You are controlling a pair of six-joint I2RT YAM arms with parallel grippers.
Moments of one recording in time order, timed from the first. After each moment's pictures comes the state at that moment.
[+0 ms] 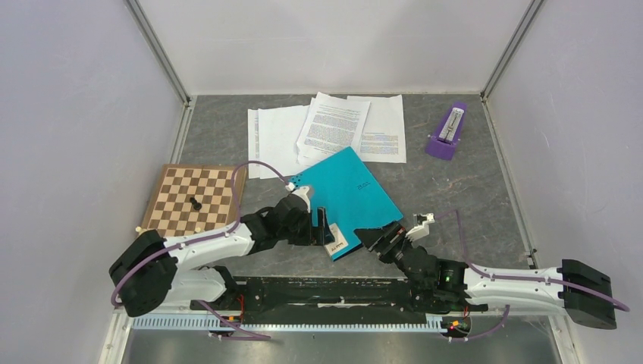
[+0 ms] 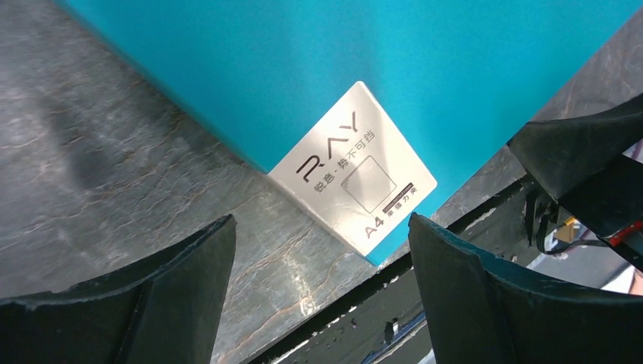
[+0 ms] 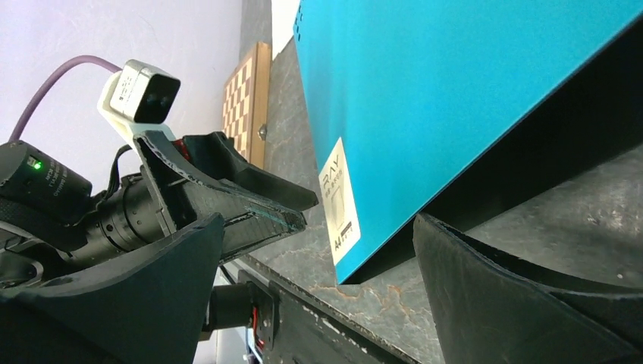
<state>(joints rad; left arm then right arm) -0.90 1.22 0.52 -0.09 0.07 -0.81 1.29 0.66 0.01 0.35 0.69 1.35</state>
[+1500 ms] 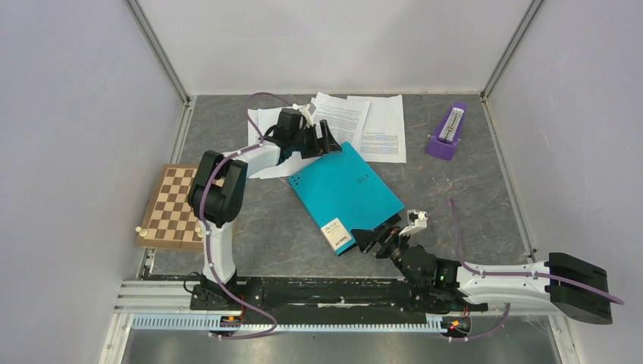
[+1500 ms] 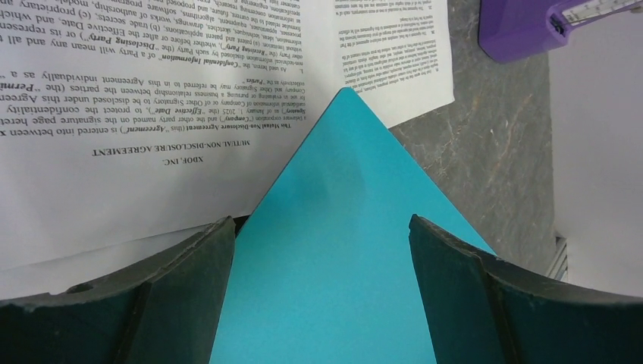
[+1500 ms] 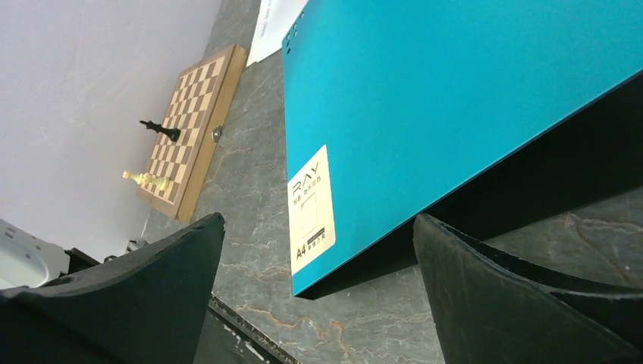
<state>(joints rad) -0.41 2.03 1.36 0.04 0.44 -0.56 1.28 0.80 0.01 0.57 0.73 0.97</state>
